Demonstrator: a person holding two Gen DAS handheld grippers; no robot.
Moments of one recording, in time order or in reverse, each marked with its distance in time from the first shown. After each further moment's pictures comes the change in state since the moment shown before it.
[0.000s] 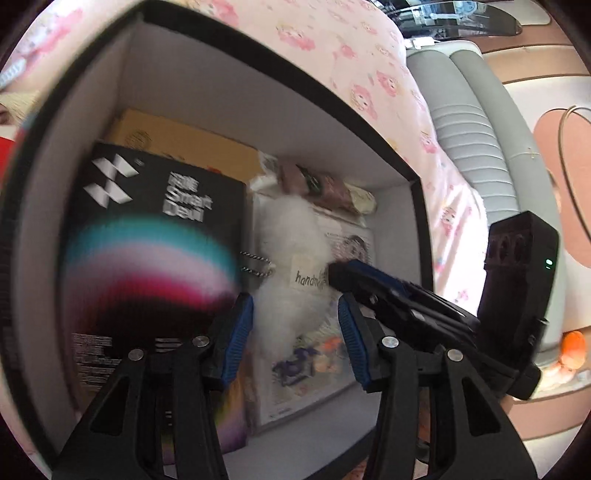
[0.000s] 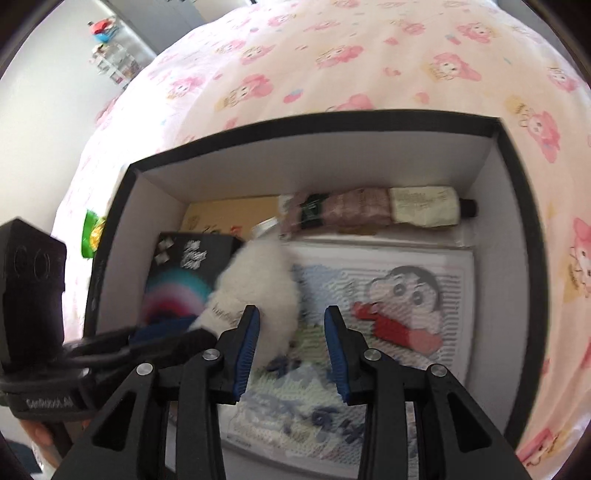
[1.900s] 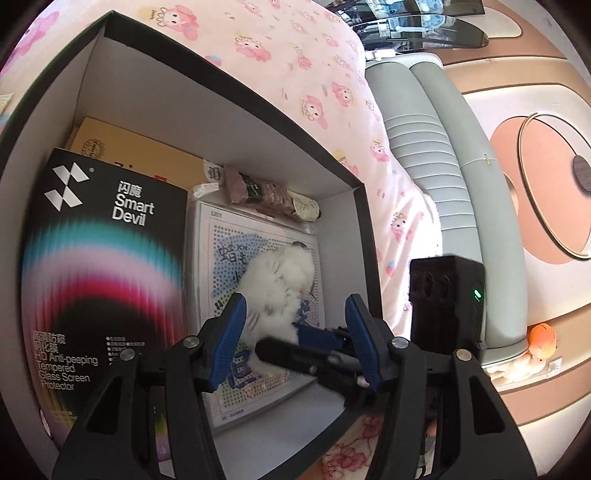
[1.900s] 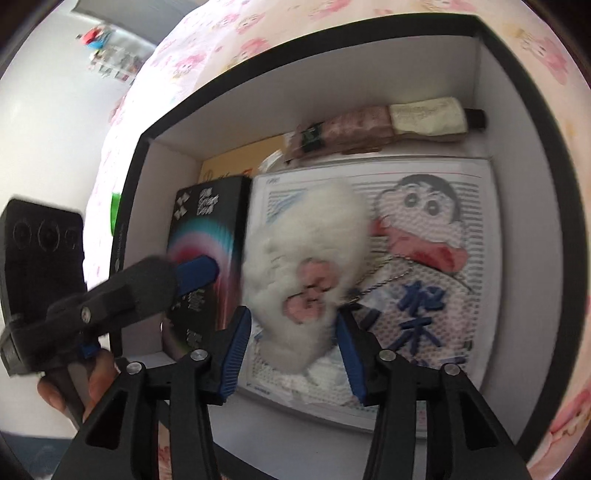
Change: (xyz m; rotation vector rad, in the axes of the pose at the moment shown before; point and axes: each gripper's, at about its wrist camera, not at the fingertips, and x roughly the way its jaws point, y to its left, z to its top) left arm -0.010 -0.017 0.003 0.027 -0.080 -0.141; right arm 0.014 0.000 -0.035 0.048 0.162 0.207
